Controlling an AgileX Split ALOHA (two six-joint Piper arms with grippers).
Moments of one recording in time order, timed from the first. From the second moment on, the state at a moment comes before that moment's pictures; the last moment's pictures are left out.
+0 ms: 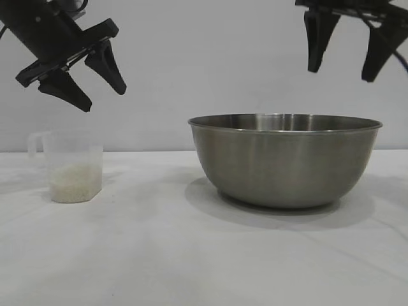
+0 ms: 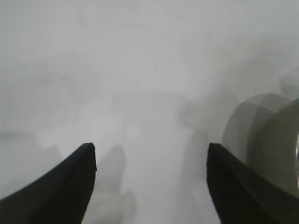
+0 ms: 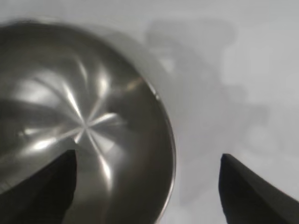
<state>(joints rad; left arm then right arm) -0.11 1.96 -1.34 -0.98 0.52 0.79 0.19 2.00 -1.54 0.18 1.19 -0.07</state>
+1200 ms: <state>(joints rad) -0.11 1.96 -1.34 -0.98 0.52 0.79 0.34 2.10 -1.52 0.27 0.98 -0.08</state>
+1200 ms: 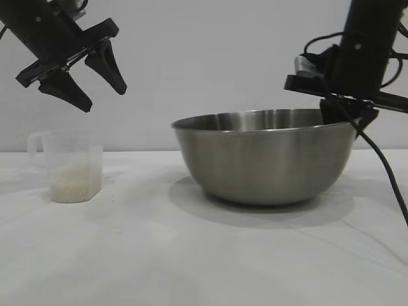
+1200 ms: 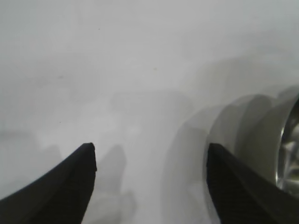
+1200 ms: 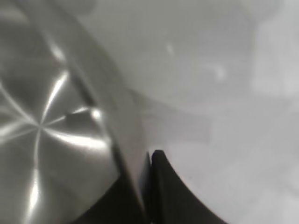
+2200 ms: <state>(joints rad) -0.11 1.96 -1.34 -0.98 0.52 0.79 0.34 2.08 -1.76 0.20 1.11 -0.08</state>
